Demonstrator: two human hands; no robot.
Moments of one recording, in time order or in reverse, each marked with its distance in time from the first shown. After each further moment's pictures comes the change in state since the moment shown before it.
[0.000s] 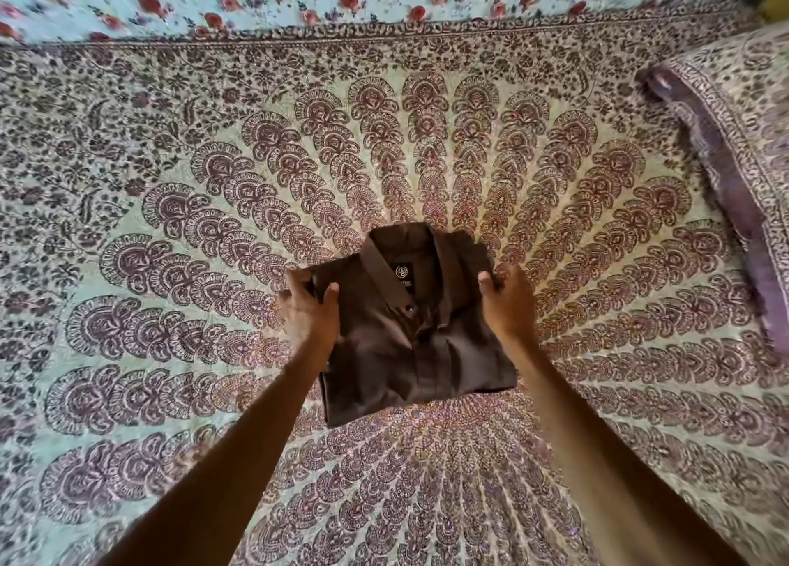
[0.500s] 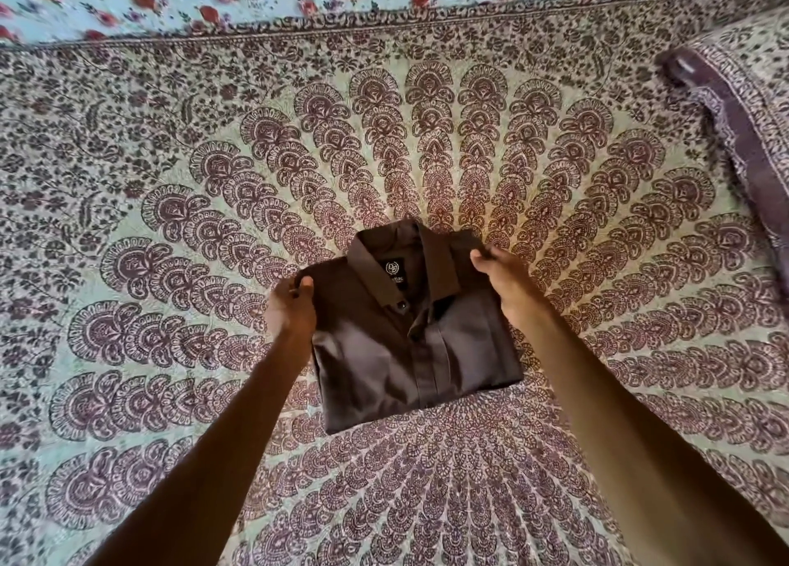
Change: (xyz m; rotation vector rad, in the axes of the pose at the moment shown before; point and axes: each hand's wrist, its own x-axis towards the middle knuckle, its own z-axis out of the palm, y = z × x) left_hand 0.027 0.000 -0.011 -0.135 0.053 -0.122; right_hand 0.045 -0.022 0.007 0.581 -0.375 0.234
